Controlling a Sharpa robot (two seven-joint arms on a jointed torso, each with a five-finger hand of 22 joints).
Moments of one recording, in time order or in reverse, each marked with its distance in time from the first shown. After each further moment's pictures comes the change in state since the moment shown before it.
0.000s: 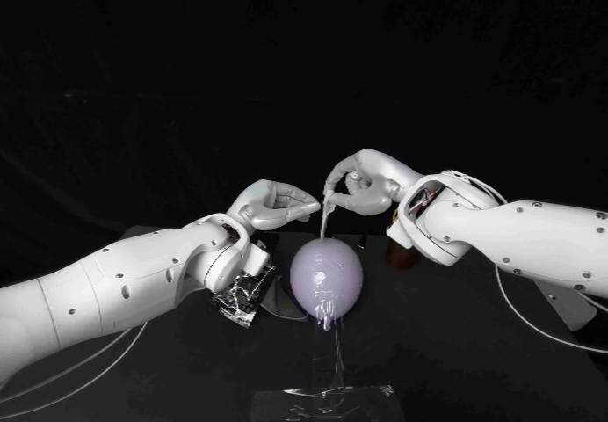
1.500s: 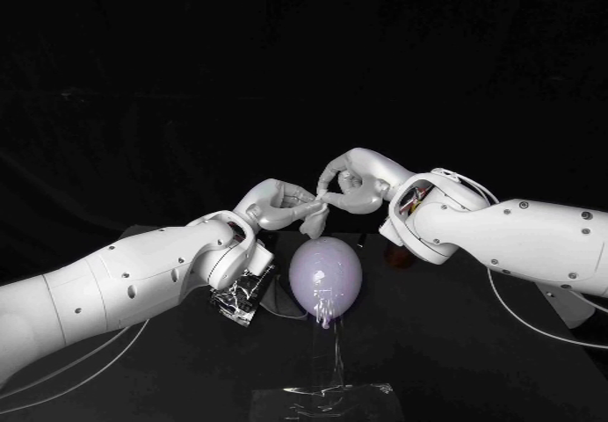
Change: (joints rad) left arm 0.006 0.020 0.000 -0.002 -0.059 0.018 -0.026; left_hand 0.211 0.172 0.101 -0.007 0.000 0.067 -0.045 0.030 0.010 0.035 -0.034 0.007 0.003 0.008 -0.021 0.012 -0.003 -0.008 -0.004 -0.003 -0.008 -0.008; right arm 0.000 0.030 0.000 -0.004 -0.071 -0.013 -0.051; right_hand -0.004 0.004 -0.004 -0.004 0.000 0.000 -0.005 0.001 -0.002 0.004 -0.003 0.005 0.000 0.000 0.000 -0.003 0.000 0.000 0.004 -0.004 -0.001 0.001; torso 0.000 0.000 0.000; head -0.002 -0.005
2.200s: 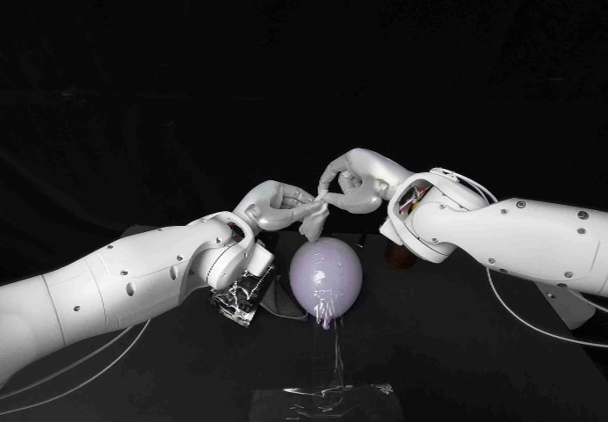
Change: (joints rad) left arm 0.001 -0.003 0.000 0.000 0.065 0.031 -0.010; left_hand 0.010 -0.009 0.100 0.003 -0.004 0.013 -0.014 0.035 0.019 0.057 -0.015 0.000 -0.003 0.029 -0.014 0.000 -0.007 -0.001 0.007 0.000 0.012 0.001; right arm 0.000 0.010 0.000 -0.019 -0.016 0.009 -0.014; right_hand -0.013 -0.013 -0.003 -0.005 0.000 -0.003 0.006 0.000 -0.002 -0.003 0.002 -0.015 0.001 0.000 0.000 0.002 0.001 0.000 -0.006 0.002 -0.020 -0.017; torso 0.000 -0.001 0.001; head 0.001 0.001
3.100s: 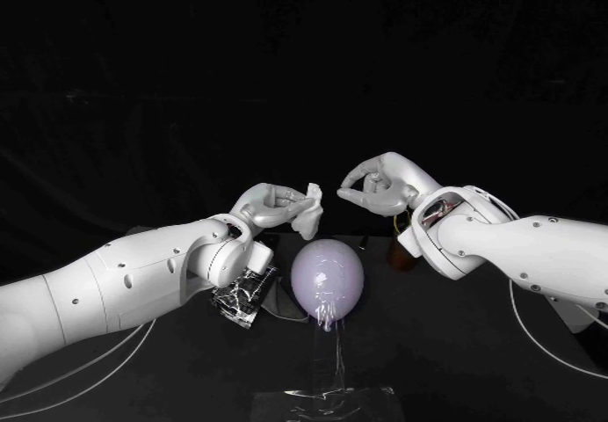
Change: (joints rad) left arm 0.003 -0.006 -0.001 -0.008 0.174 -0.036 -0.050; left_hand -0.076 -0.081 0.079 0.000 -0.002 0.022 -0.022 0.051 0.004 0.052 -0.017 0.016 0.015 0.031 -0.017 0.027 0.009 -0.007 0.014 0.000 0.020 0.008; right arm -0.037 -0.106 -0.001 0.086 0.132 -0.161 -0.021; right_hand -0.051 -0.020 -0.273 0.194 0.054 -0.032 0.041 -0.156 -0.109 -0.146 0.044 -0.210 -0.157 0.004 0.045 -0.042 0.000 0.041 -0.020 0.040 -0.106 -0.050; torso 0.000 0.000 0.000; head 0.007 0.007
